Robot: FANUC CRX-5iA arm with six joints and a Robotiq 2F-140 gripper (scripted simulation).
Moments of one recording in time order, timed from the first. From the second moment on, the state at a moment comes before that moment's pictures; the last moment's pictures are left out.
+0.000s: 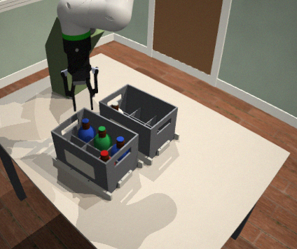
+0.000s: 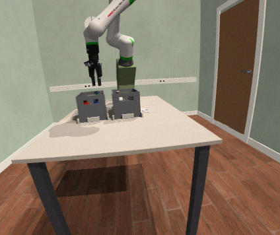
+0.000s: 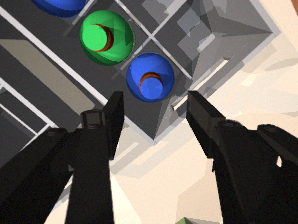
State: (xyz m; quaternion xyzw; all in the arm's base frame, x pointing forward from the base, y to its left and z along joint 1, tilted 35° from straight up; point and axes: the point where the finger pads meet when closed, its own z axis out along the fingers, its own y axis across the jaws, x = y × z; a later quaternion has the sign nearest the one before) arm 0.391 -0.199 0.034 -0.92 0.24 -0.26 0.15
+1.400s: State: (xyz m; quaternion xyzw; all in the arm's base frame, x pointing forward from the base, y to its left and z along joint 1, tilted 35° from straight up) arm 0.418 -0.192 -0.006 -0.92 0.24 -0.26 0.15
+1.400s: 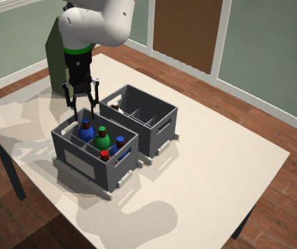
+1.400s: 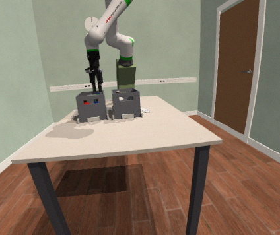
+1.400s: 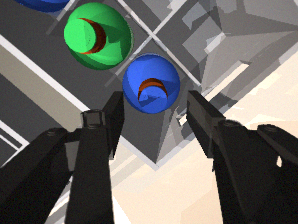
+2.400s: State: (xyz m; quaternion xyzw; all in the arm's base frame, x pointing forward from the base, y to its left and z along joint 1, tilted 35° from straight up) arm 0.435 -0.187 -0.031 -0.92 0.24 -0.26 0.15
